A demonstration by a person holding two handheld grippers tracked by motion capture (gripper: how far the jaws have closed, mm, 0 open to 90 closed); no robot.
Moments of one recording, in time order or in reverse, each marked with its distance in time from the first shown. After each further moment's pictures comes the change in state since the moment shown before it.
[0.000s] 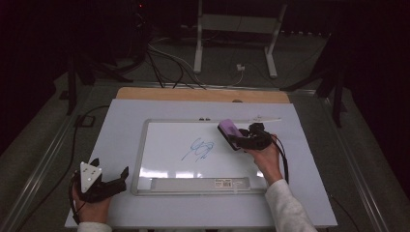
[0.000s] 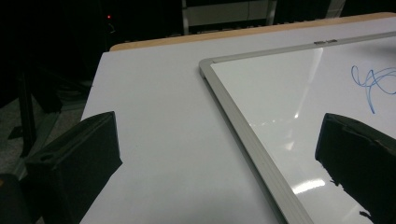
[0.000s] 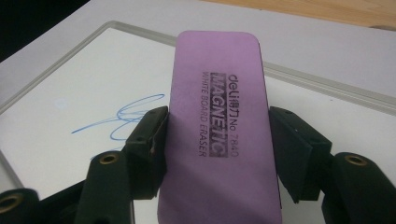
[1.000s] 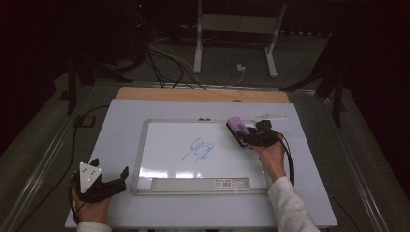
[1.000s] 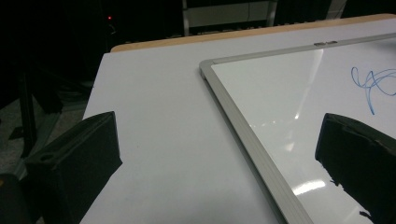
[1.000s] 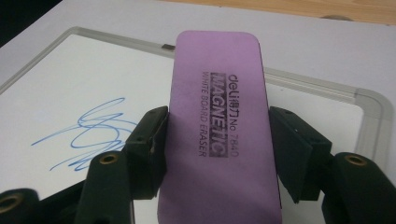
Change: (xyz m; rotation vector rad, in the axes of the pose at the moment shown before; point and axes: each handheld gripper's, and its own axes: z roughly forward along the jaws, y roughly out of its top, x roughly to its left) left arm 0.000 0.000 -0.001 -0.005 0.001 0.000; right arm -0.026 -0.002 -0.002 0.002 -0.074 0.067
